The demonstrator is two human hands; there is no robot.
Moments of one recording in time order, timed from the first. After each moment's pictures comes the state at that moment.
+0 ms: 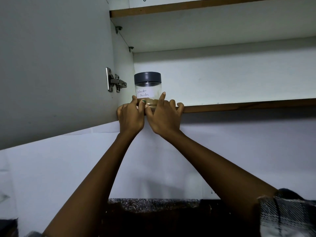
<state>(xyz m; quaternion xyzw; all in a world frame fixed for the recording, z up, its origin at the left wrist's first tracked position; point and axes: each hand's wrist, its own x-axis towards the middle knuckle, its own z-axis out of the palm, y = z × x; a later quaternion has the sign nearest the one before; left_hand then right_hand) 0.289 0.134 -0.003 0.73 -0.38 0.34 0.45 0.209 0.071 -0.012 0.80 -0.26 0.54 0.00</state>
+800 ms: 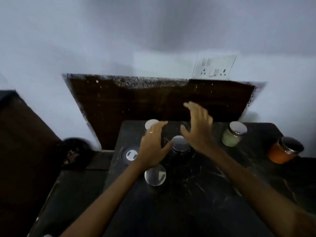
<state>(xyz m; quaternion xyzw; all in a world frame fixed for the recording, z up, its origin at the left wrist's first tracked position) 0.136 0.245 -0.394 0.76 -0.51 -0.07 0.39 0.024 0.118 -0.360 0.89 -0.28 0.31 -0.14</state>
